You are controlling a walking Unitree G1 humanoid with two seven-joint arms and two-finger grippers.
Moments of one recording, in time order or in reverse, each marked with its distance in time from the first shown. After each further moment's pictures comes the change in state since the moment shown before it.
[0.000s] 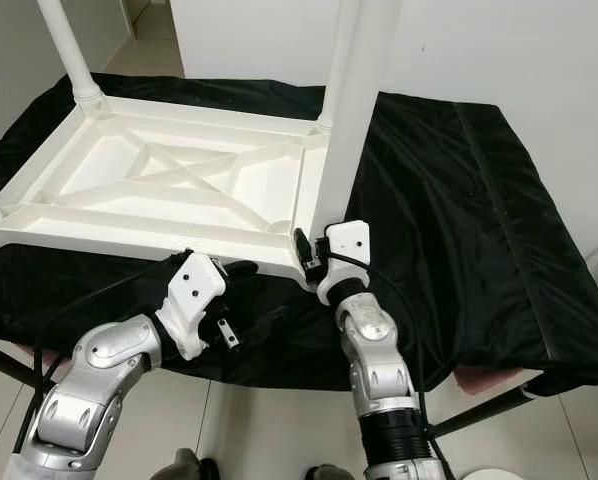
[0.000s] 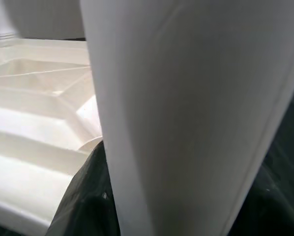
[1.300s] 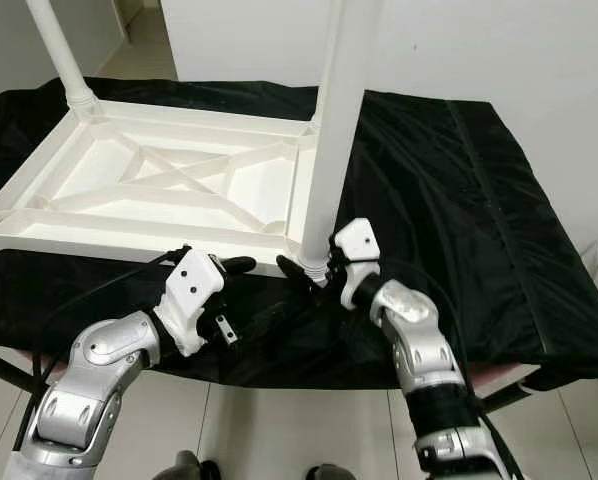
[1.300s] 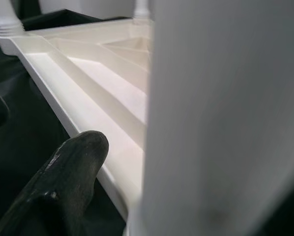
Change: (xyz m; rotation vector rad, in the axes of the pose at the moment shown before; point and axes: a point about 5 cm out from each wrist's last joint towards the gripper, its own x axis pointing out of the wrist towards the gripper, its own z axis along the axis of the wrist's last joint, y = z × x) left arm 0.000 0.004 0.002 0.016 0.004 0.018; right arm 0.017 -0.027 0.009 -0.141 0.001 0.680
